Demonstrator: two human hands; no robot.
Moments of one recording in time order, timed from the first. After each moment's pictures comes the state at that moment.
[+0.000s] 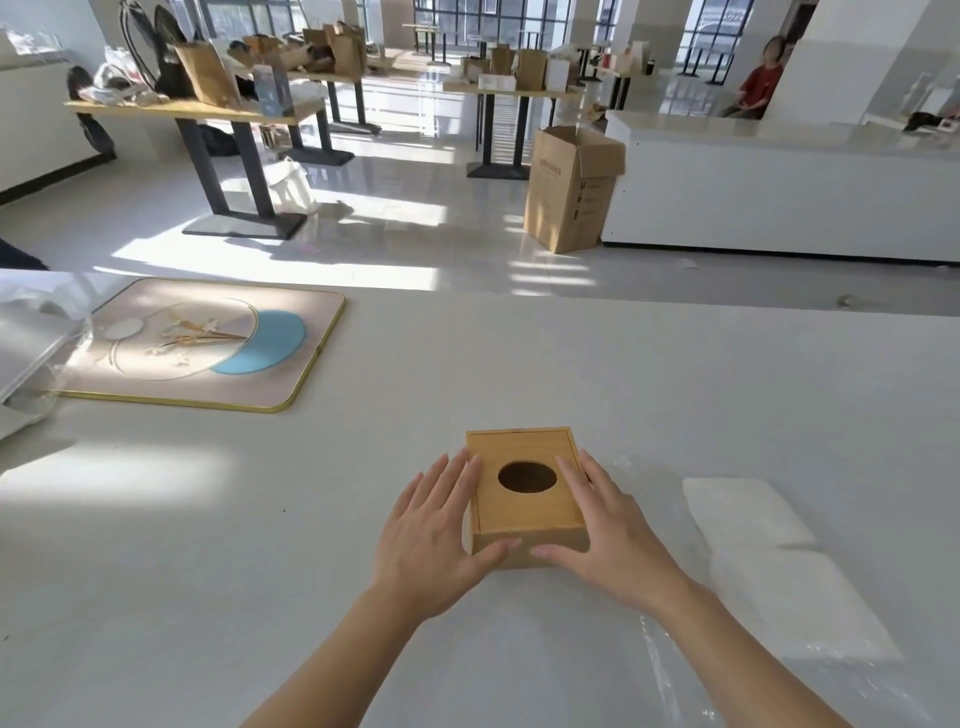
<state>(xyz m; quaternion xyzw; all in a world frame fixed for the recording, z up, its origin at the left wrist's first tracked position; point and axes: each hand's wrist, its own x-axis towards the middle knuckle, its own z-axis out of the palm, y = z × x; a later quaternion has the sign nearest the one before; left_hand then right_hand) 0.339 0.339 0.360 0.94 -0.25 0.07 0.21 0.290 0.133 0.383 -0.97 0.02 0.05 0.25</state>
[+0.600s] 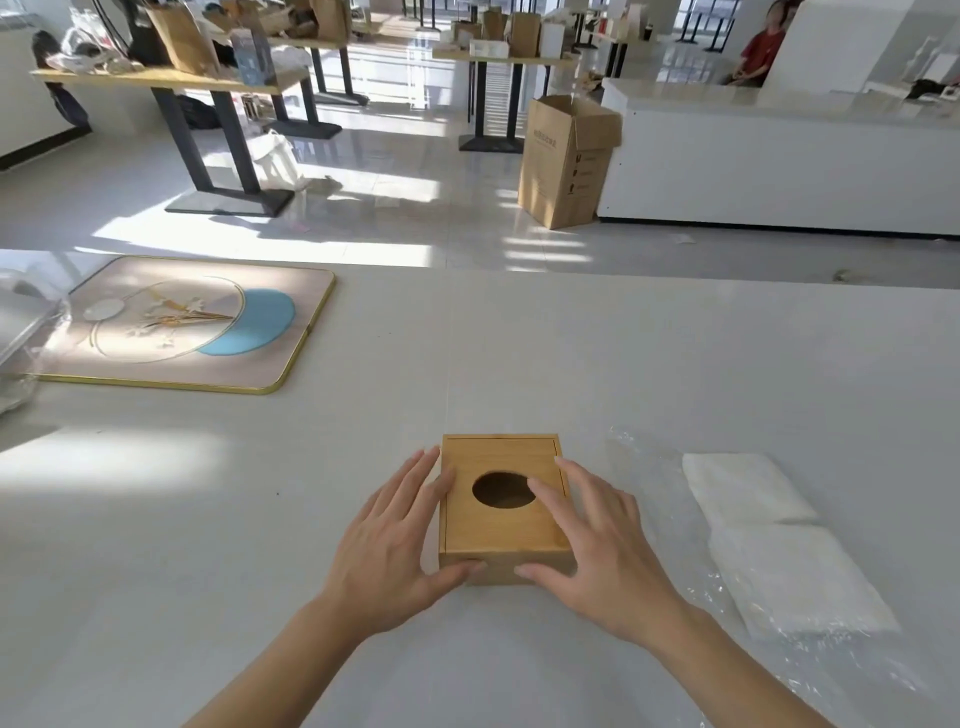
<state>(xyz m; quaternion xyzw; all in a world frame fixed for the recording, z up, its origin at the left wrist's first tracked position) 0.327 0.375 0.370 0.93 -0.31 0.04 0.21 0.263 0.154 0.377 -0.98 -0.06 -0.04 0.18</state>
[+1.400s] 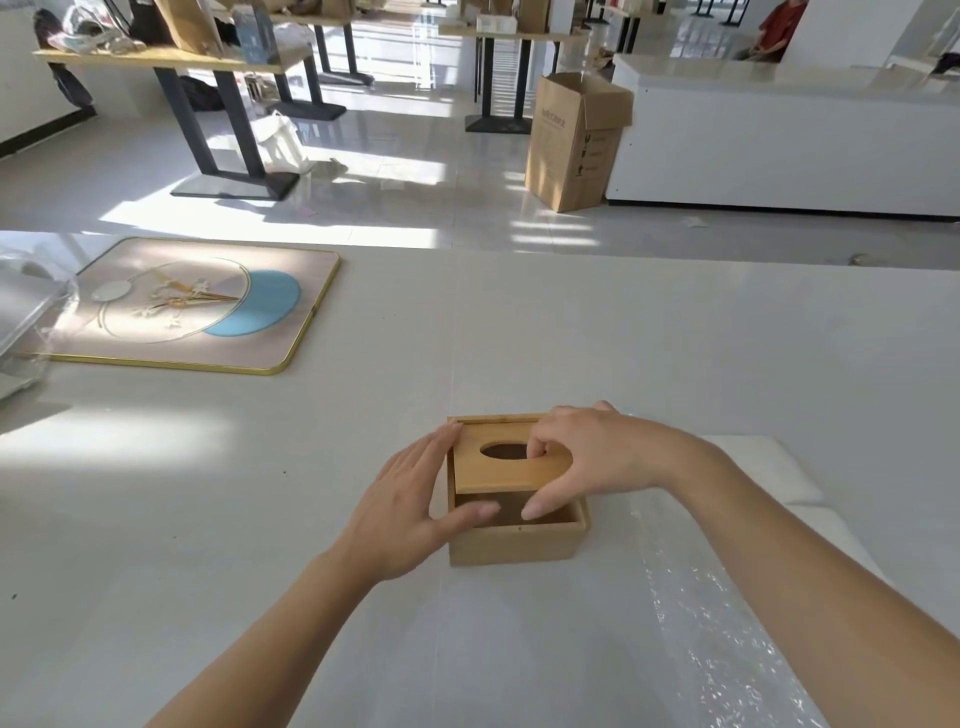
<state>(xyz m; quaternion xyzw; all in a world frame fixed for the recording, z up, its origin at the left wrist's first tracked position) 0.338 0.366 0.380 0.90 -0.28 -0.02 0.33 0.328 0.149 0.462 -0.96 -0.10 0.24 0.14</state>
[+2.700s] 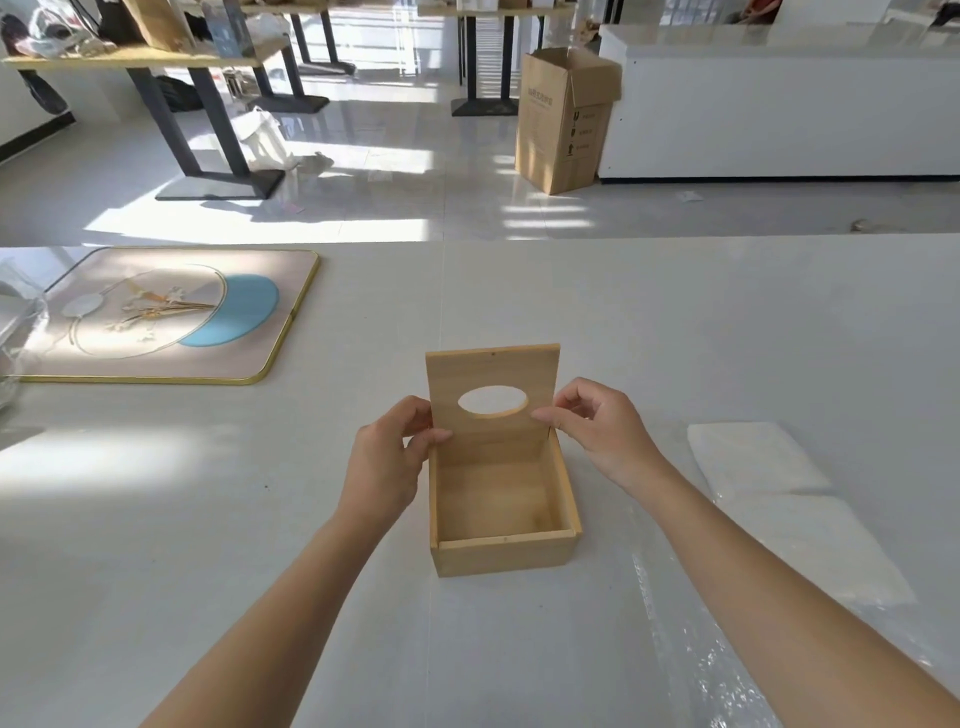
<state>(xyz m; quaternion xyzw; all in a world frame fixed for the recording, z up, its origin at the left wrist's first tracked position) 0.385 0.343 0.379 0.84 -0.13 0.00 0.53 0.351 0.118 0.385 -0.81 0.07 -0.07 0.57</state>
